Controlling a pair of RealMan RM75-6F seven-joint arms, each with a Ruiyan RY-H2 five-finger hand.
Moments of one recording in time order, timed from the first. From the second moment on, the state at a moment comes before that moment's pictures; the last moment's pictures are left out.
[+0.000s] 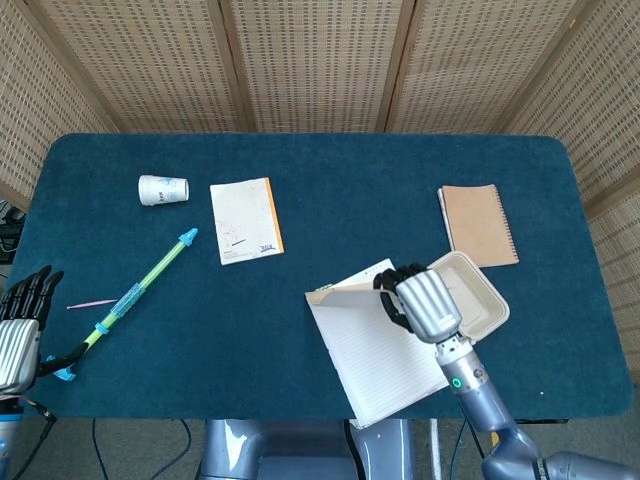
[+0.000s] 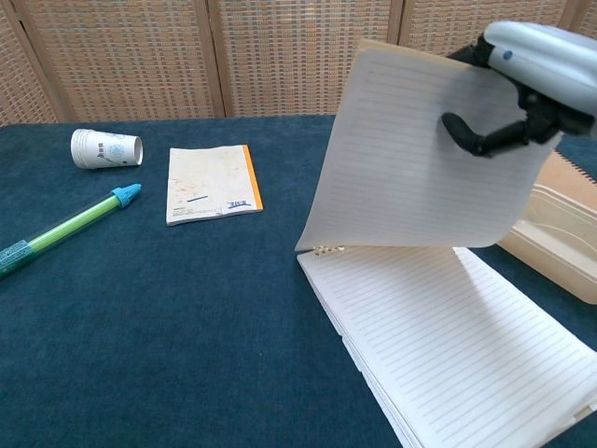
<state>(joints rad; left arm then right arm) -0.07 -1.13 -0.06 -1.77 1.48 1.52 0.12 0.51 -1.47 0.24 -1.70 -1.51 1.25 -0.29</state>
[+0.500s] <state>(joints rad) -0.08 -1.14 -0.07 -1.76 1.45 1.50 0.15 0.75 -1.55 0.45 -1.42 -1.24 1.07 -0.33</state>
